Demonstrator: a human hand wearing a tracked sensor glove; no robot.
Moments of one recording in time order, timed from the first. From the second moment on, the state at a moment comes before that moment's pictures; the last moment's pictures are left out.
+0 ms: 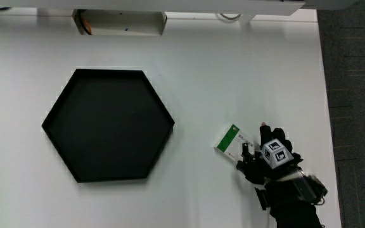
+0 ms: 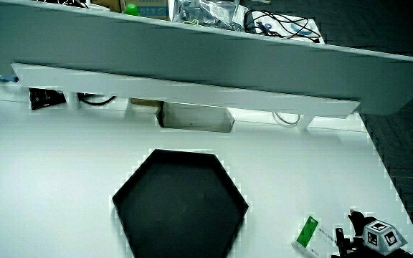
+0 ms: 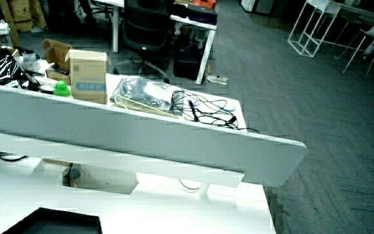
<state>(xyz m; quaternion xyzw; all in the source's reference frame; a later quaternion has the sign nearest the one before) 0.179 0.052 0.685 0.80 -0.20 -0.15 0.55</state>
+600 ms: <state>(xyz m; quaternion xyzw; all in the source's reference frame) 0.179 0.048 0.653 0.85 -0.20 -0.18 0.45</state>
